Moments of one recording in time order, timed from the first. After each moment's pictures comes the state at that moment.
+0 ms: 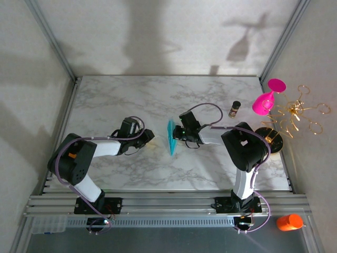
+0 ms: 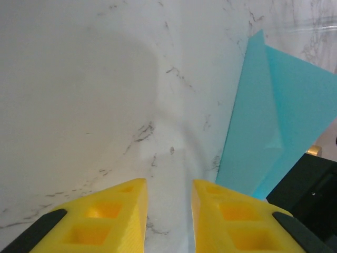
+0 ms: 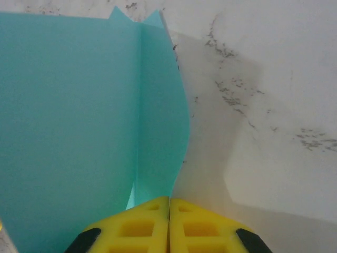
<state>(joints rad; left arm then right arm) -0.41 1.64 0.63 0.26 0.34 -1.05 0.63 1.87 0.96 0.01 -0.15 0.70</state>
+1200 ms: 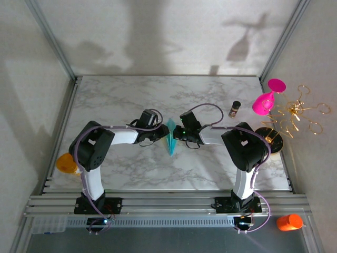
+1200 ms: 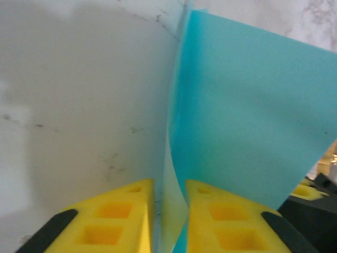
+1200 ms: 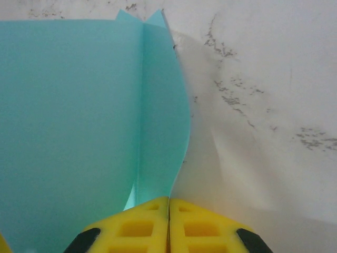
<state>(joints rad) -0.54 1.89 0.97 0.11 0.31 -0.97 0.63 1.87 0.96 0.03 -0.16 0.71</state>
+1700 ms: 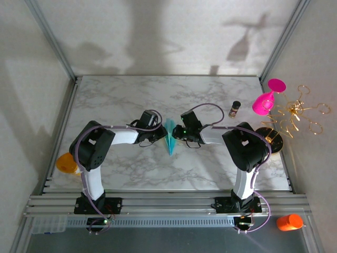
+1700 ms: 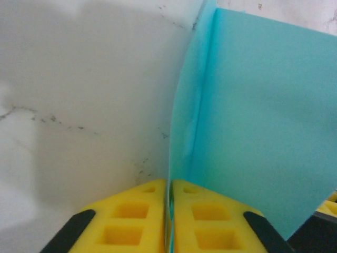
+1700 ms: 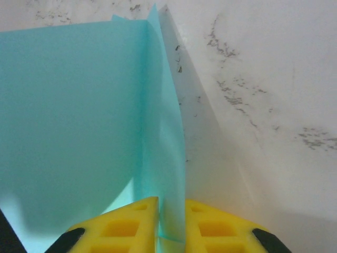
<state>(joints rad) -0.54 1.89 0.96 0.09 0.27 -0.99 0.61 1.86 0.96 0.03 -0.20 0.72</state>
